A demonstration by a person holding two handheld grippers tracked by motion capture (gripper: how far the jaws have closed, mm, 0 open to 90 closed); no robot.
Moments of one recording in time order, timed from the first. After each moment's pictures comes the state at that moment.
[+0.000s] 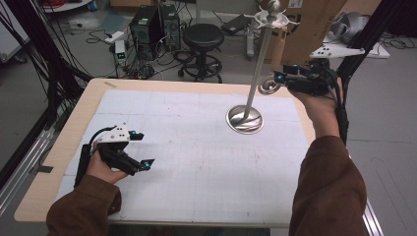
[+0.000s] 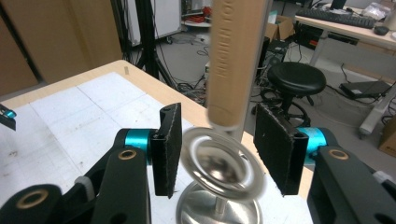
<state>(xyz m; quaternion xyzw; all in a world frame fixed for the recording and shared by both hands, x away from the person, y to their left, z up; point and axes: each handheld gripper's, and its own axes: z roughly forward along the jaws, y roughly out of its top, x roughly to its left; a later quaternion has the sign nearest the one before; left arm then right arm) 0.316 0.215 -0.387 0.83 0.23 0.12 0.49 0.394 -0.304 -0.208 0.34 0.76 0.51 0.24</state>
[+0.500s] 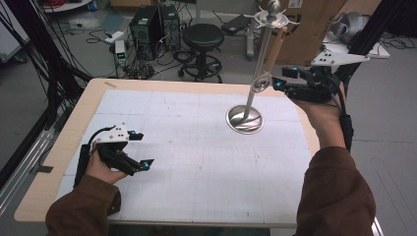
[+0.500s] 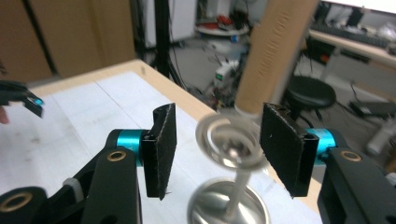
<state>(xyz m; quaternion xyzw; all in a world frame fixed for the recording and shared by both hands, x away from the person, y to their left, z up) 0.315 0.217 -0.386 0.83 0.22 0.12 0.50 0.370 -0.298 -0.206 0.29 0.76 0.52 0.25</state>
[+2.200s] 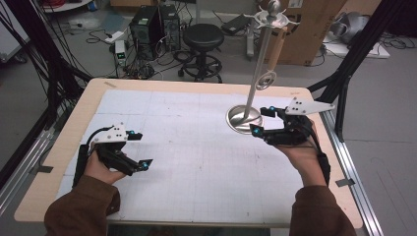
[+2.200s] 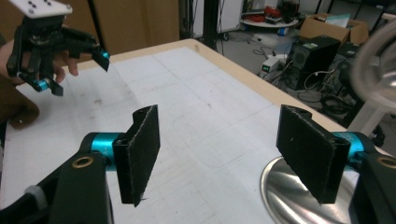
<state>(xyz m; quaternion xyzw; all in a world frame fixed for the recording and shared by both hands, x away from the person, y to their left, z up) 0.314 0.220 -0.384 0.83 0.22 0.12 0.50 0.326 -0.266 -0.295 0.24 0.79 0.54 0.18</state>
